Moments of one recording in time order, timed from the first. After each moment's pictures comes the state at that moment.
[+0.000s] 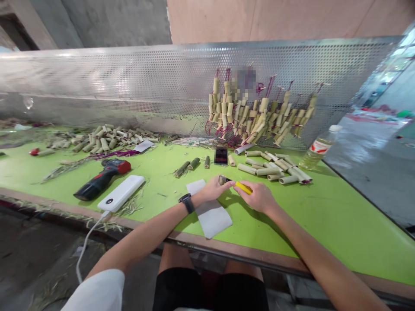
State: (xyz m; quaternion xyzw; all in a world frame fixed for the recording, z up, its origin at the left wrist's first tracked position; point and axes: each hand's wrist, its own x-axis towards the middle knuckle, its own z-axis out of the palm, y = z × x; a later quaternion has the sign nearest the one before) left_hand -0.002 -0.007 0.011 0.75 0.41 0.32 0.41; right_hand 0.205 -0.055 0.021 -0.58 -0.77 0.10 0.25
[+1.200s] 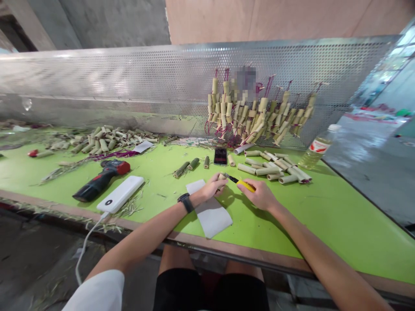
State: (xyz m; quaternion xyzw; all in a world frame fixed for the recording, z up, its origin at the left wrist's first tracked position) left_hand -0.005 -0.007 0.011 0.59 0.34 0.34 0.65; right_hand 0.214 -0.052 0.025 -0.55 -0.76 0.16 0.29
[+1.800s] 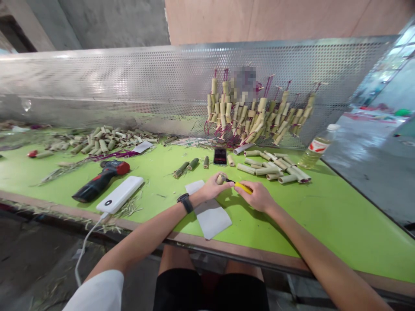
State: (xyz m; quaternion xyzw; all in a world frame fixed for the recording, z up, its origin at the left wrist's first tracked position) left_hand -0.003 -0.006 0.009 0.66 0.36 0.36 0.55; right_hand 0.208 -0.055 0.022 -0.54 -0.78 0.15 0.28
